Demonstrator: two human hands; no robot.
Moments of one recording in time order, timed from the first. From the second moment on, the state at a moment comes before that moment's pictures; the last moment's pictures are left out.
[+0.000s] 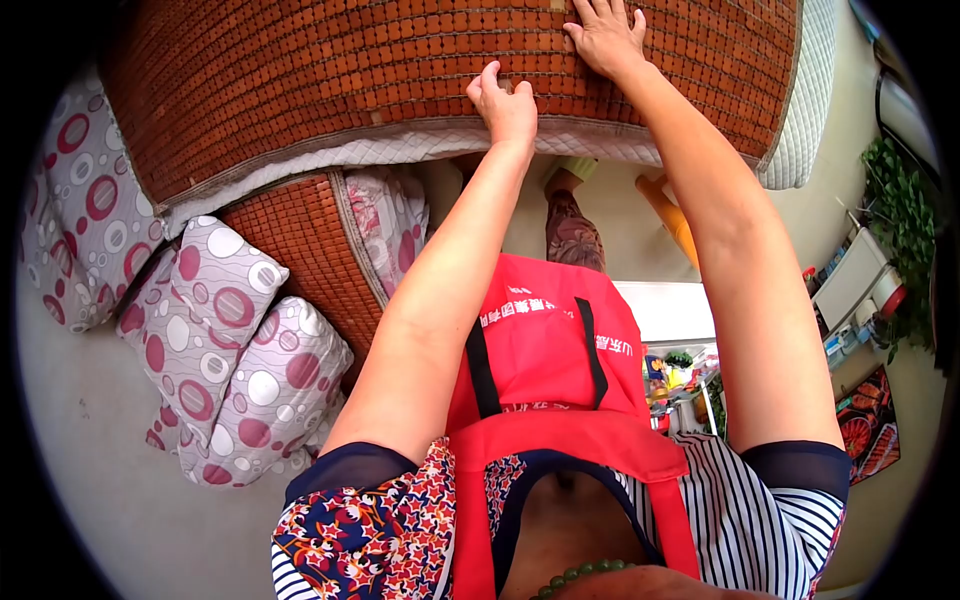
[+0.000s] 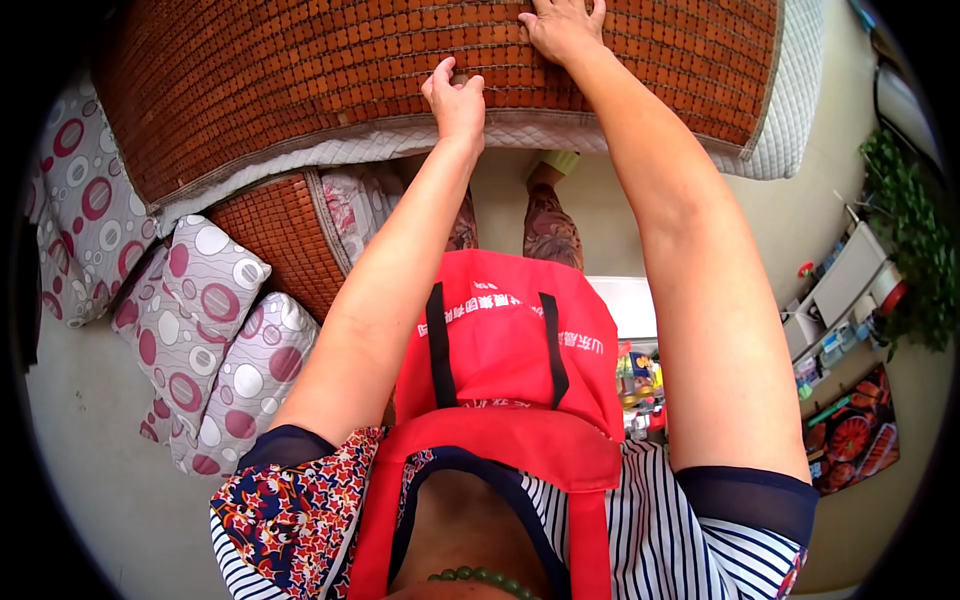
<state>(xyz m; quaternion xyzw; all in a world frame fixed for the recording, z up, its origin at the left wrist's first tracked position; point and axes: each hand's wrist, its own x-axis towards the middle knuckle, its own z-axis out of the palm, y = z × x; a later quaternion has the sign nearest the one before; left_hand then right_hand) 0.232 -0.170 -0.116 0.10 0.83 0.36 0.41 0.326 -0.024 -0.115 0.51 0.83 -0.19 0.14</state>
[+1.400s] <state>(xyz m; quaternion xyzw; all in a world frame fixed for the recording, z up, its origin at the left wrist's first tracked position) 0.268 -0.247 -0.128 -0.39 0.57 0.46 0.55 0.574 -0.071 -0.070 0.54 0.76 -0.37 0.04</state>
